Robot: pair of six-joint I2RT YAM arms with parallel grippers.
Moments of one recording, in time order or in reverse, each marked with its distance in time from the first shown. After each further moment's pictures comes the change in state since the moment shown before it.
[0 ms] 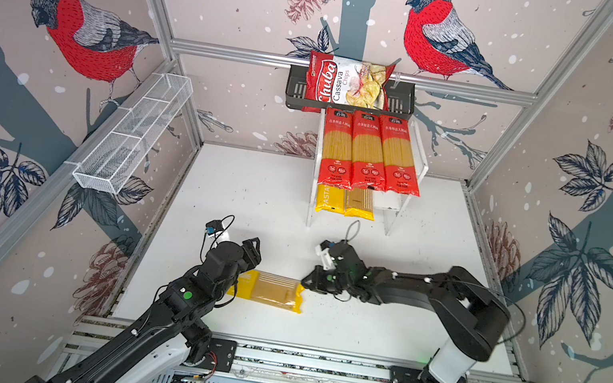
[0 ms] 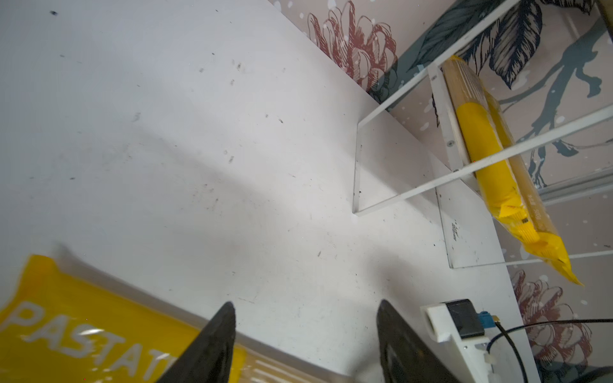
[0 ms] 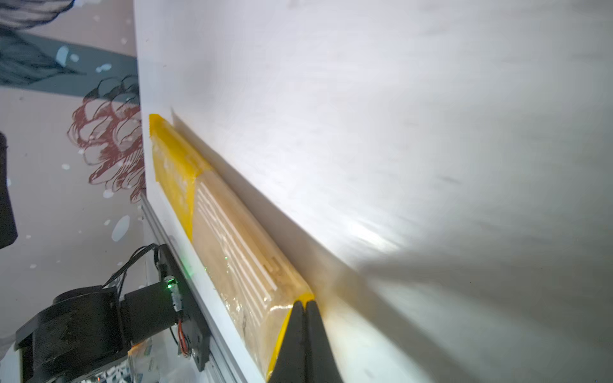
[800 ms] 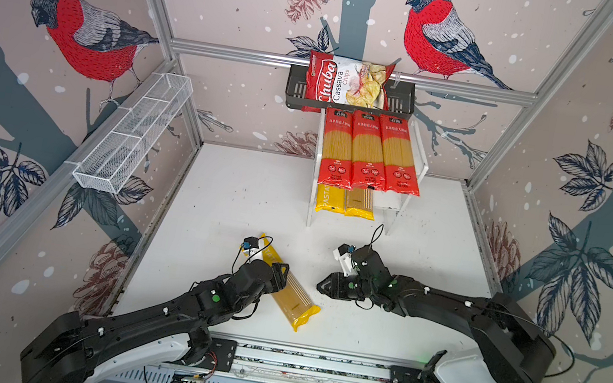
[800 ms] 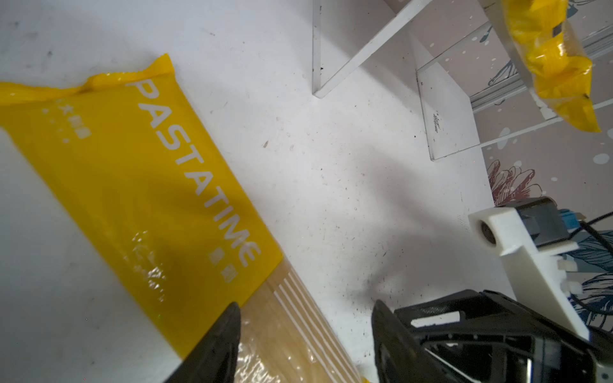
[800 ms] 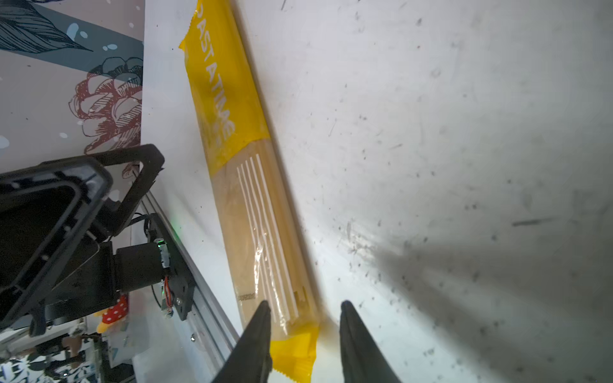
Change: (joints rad) left arm -0.312 0.171 -0.108 0.166 0.004 -0.162; right arm -0.019 -0.188 -0.079 -0.119 -0.040 -0.160
